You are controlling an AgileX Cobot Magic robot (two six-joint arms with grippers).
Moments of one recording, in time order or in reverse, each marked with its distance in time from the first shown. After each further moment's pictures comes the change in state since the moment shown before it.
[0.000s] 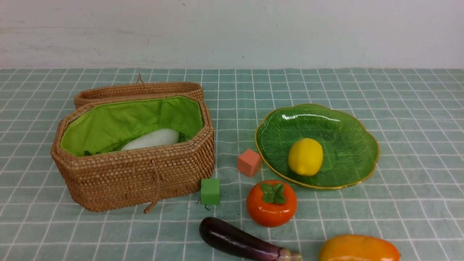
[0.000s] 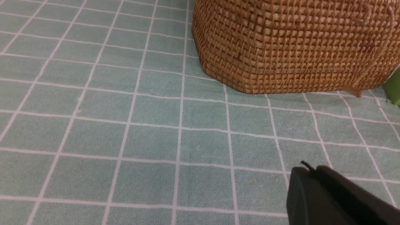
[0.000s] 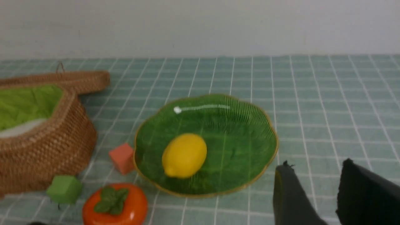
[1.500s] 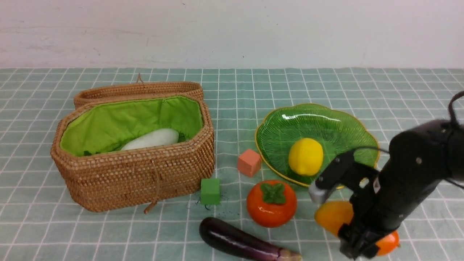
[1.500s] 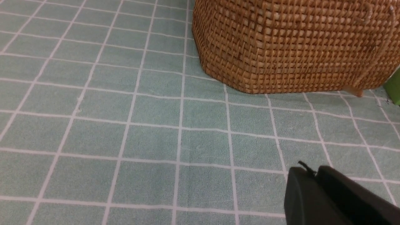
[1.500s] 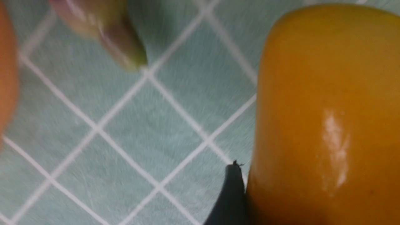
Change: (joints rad) right arm 0.455 0.949 -0.323 -0.382 0.231 -0.053; left arm 0.000 0.000 0.000 0.000 0.000 0.000
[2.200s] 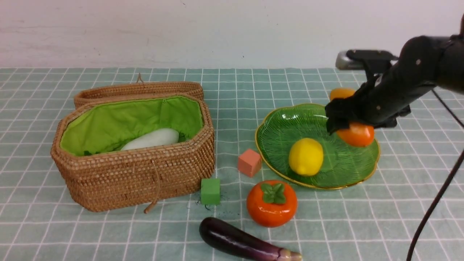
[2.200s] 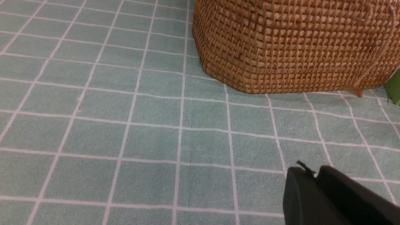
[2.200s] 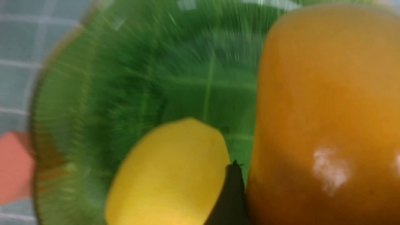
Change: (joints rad) right arm -0.247 0.356 -0.503 0.086 -0.110 0.431; left arm 0.000 0.000 0.000 0.001 0.000 0.000
